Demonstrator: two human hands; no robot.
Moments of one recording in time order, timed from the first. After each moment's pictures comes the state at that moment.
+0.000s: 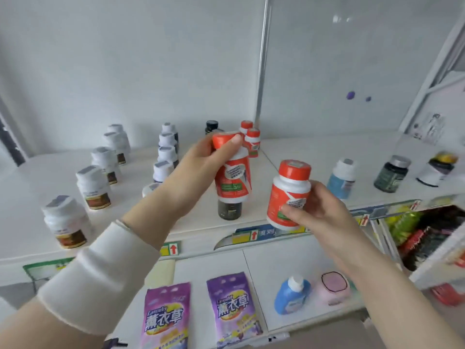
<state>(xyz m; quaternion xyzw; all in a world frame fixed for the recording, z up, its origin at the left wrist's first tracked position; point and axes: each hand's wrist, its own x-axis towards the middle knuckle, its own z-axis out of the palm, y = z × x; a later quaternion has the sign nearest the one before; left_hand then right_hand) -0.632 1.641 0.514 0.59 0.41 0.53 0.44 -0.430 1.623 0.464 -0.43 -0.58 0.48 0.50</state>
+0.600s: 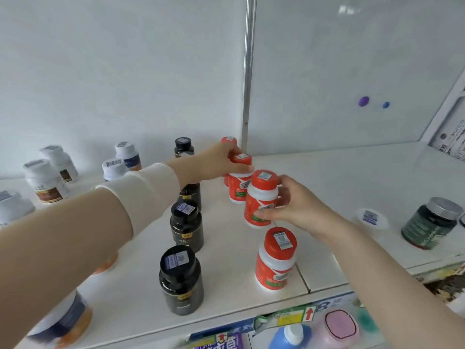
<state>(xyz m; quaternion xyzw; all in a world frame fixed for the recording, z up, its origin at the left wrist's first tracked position) -0.584 1.894 0.503 0.72 0.55 0.26 0.34 -0.401 1.843 0.462 -0.49 -0.67 0.45 0.32</state>
